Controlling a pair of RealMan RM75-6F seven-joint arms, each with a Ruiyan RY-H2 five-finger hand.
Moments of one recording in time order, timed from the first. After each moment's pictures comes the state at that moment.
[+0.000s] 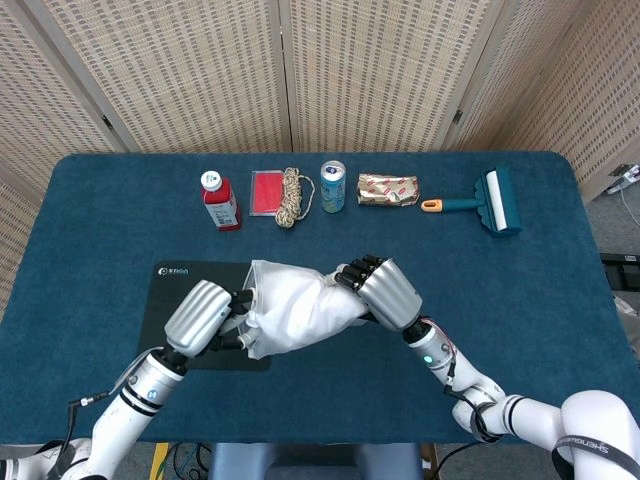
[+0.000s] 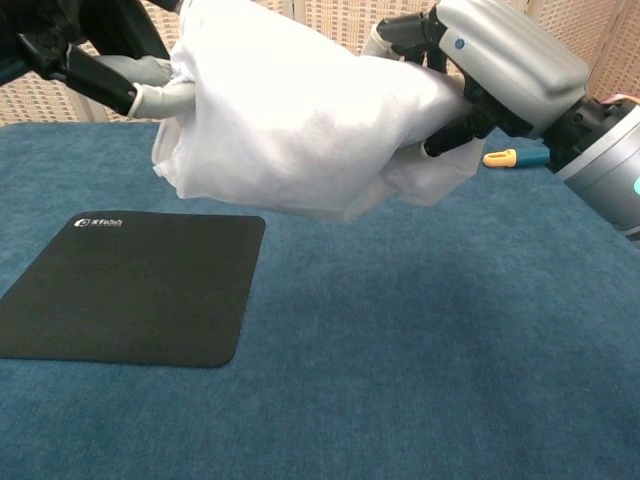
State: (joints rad) left arm -0.61 -1.26 -0.19 -2.05 1.40 1.18 0.11; right arm 0.72 -1.73 0.13 -1.10 -1.76 1.52 0.10
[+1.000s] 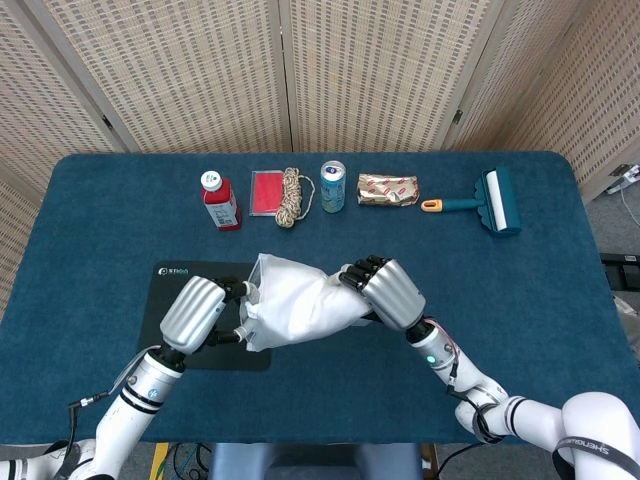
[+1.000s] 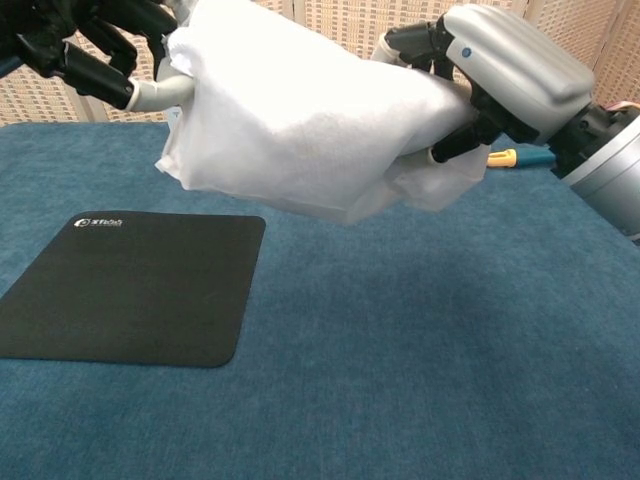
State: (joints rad) left arm -0.60 -1.31 -0.20 -2.02 1.41 1.24 0.18; right arm 0.71 -1.73 0.12 -1.08 -1.75 1.52 0.12
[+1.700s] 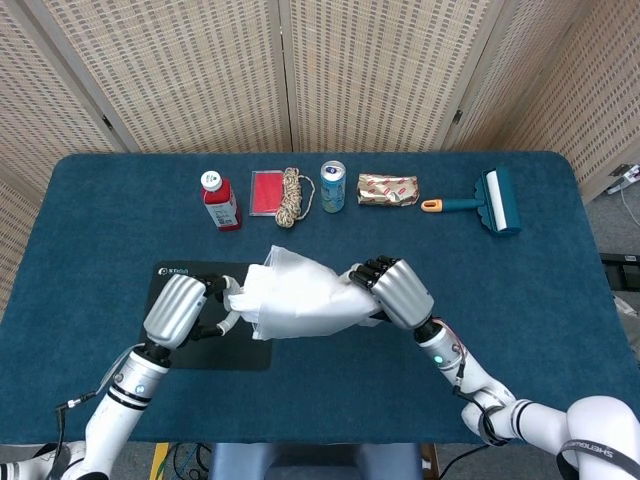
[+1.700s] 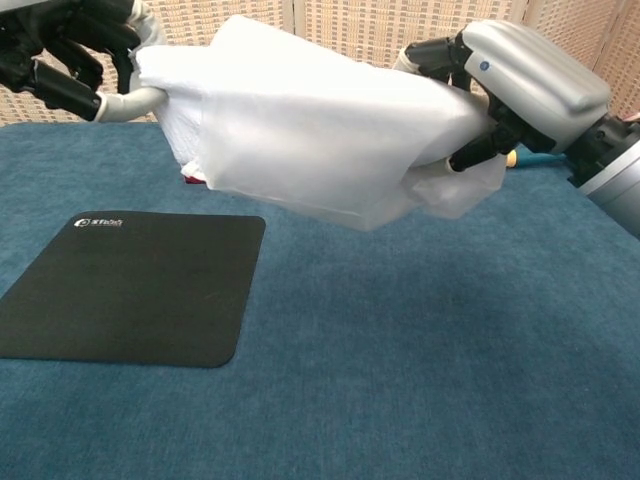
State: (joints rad) left arm -0.56 -1.29 -0.19 -1.97 1.39 1.26 0.13; right arm 0.69 -1.72 0.10 -1.06 -1.73 1.52 0.15
